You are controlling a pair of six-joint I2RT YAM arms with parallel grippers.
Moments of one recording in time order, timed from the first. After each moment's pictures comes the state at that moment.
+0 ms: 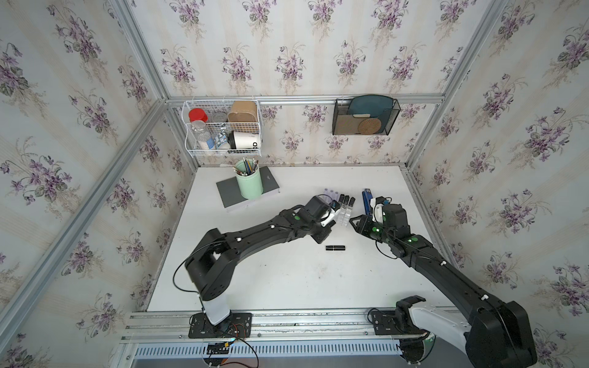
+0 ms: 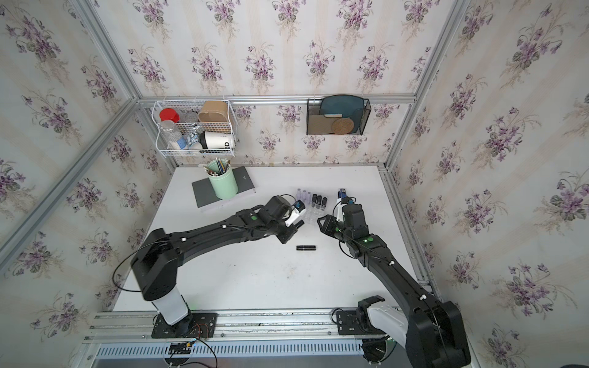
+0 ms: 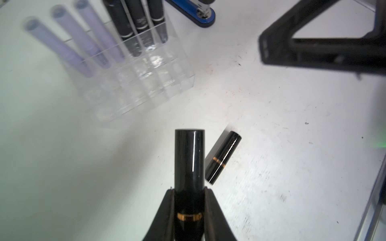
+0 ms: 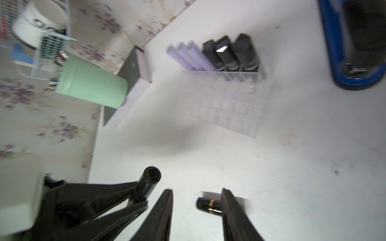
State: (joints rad) left arm -0.85 1.66 1.20 -0.37 0.13 0.00; right arm 0.32 1.07 0.64 -0.17 -0.35 0.70
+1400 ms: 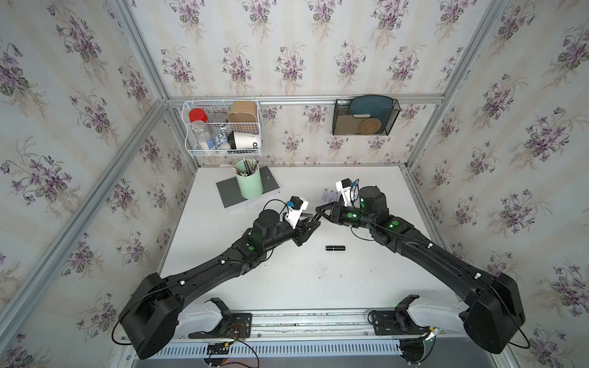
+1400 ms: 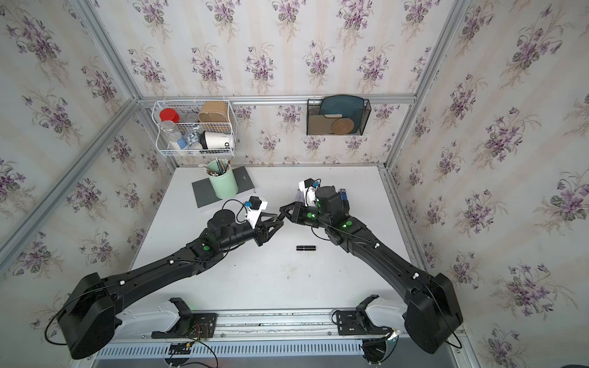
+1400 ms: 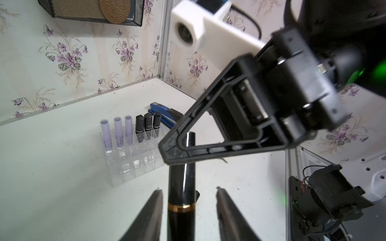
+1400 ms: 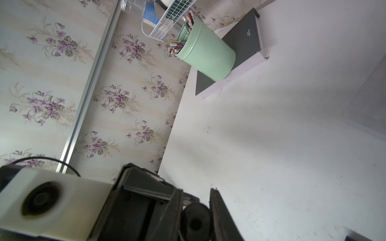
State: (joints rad) left arm -0.75 1.21 0.70 0.34 0.35 -0.23; right arm 0.58 1.26 0.93 -0.10 -0.45 0.81
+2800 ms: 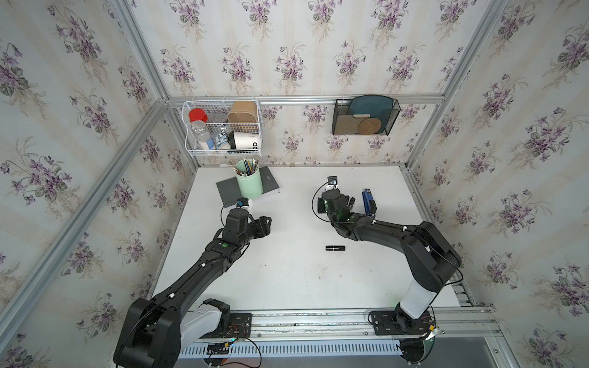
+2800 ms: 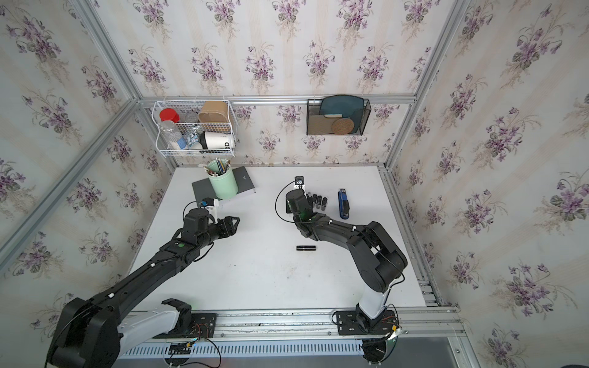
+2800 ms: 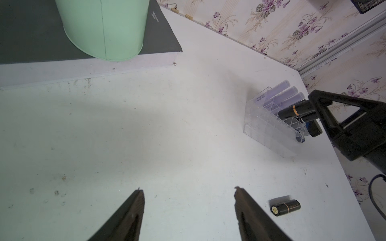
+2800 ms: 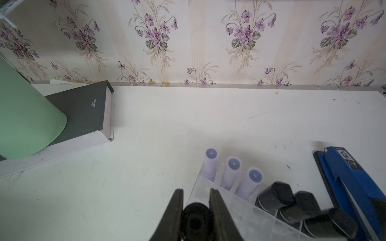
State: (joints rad) left arm -0.34 1.12 0.59 -0.08 0.14 -0.52; right arm 0.68 1.77 1.03 0.26 0.49 0.28
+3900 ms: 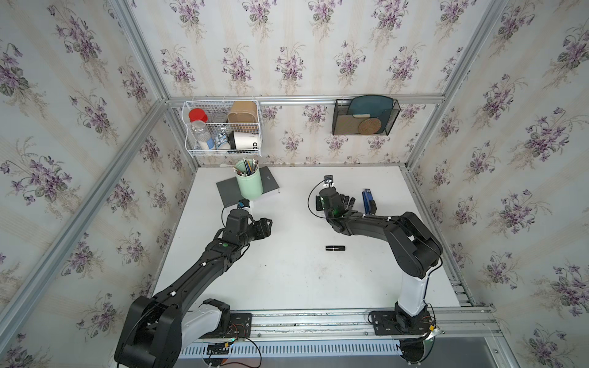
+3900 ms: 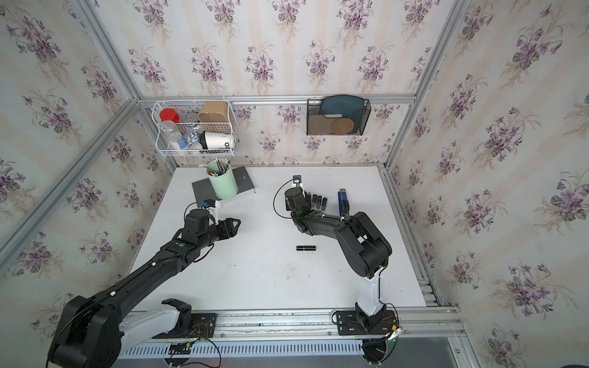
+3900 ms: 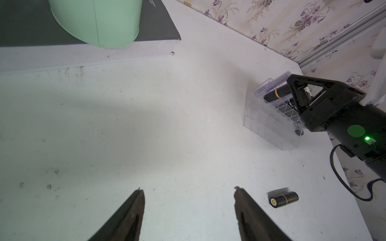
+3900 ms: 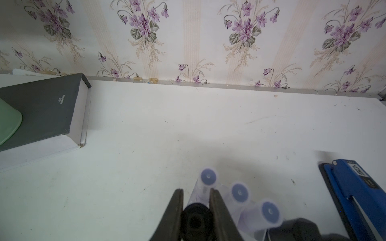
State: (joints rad) left arm -0.33 1.12 0.58 -0.09 0.17 -0.52; right arm 0.64 1.92 1.09 0.34 0.50 0.23
